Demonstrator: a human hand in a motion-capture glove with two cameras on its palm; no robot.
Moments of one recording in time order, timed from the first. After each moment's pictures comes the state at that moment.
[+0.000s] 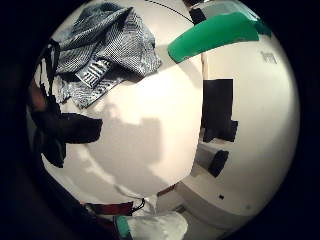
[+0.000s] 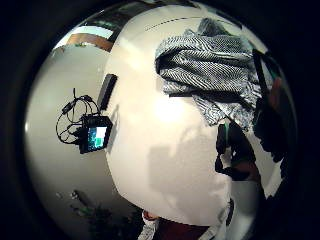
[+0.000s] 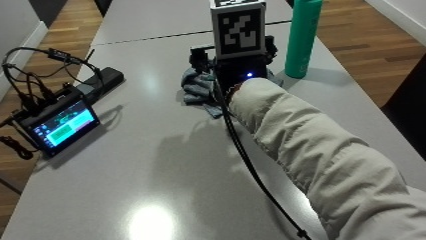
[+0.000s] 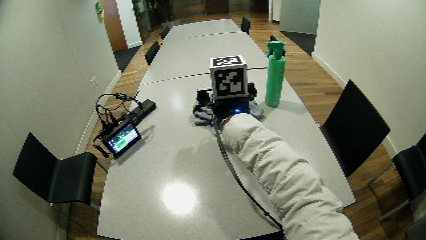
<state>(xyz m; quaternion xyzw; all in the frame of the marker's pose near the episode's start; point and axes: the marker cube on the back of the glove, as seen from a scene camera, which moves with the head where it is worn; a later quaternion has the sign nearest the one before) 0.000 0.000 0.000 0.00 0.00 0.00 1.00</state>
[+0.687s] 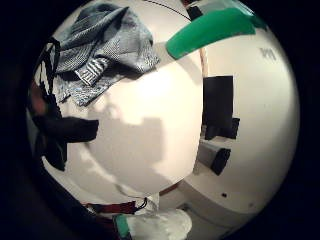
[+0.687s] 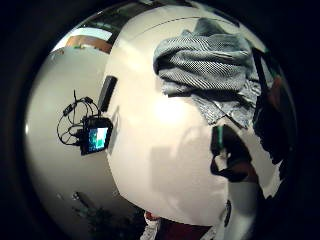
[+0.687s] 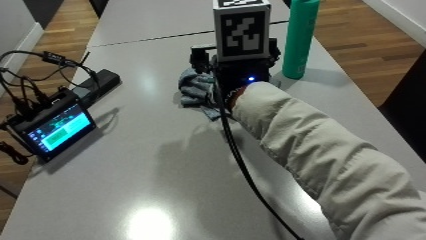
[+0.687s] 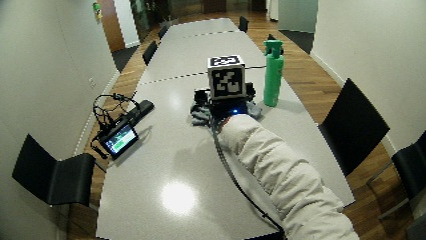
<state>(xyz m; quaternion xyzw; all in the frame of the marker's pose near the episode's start) 0.004 0.013 -0.002 0.01 -0.02 0.01 1.00</state>
